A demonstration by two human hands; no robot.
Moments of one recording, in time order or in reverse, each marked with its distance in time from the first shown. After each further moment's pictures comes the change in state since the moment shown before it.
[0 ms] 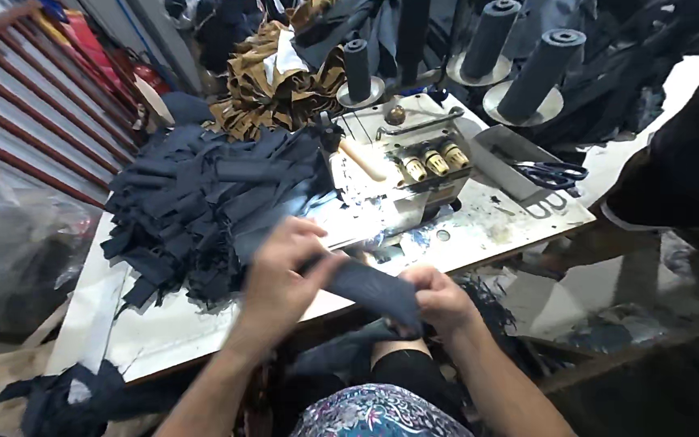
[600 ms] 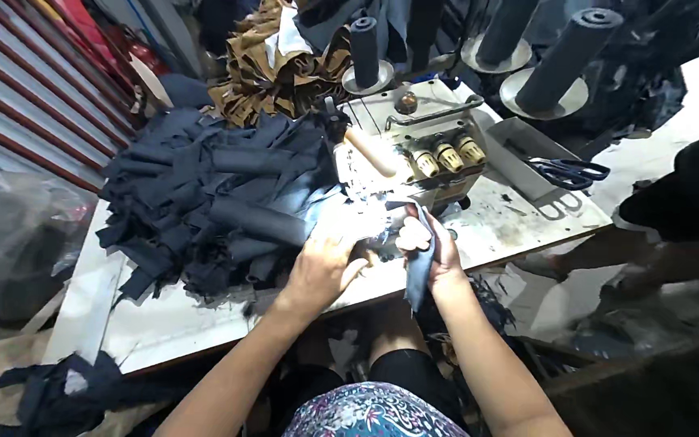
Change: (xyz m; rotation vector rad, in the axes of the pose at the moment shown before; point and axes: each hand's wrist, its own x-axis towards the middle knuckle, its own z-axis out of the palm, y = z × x) left_hand -0.006 -0.054 0.082 0.438 -0.189 0.206; right_hand 0.010 0.021 -0.080 0.448 0.642 -0.059
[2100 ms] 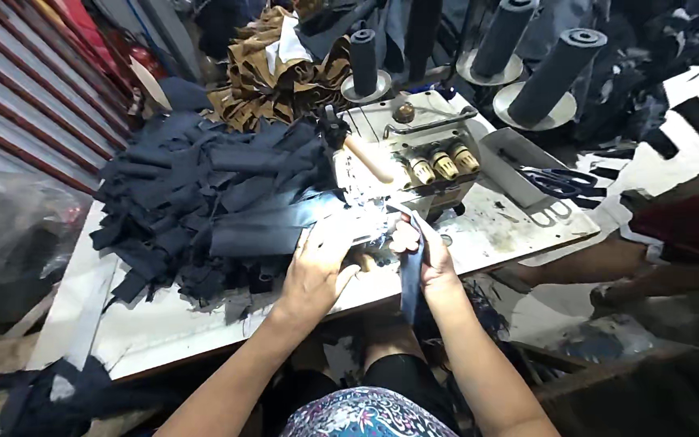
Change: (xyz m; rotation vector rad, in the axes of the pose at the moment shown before) left_hand -0.007 0.003 -0.002 0.054 -0.001 -0.076; right_hand 0.005 0.001 0.017 -0.121 0.083 -0.019
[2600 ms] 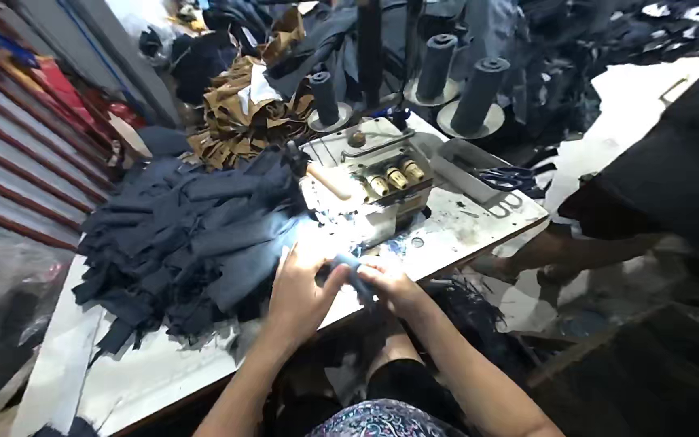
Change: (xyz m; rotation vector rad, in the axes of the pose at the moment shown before) left_hand 0.019 0.021 -0.033 -0.437 0.015 -0.172; right_hand -0.048 0.012 0.042 -0.681 -0.162 -0.006
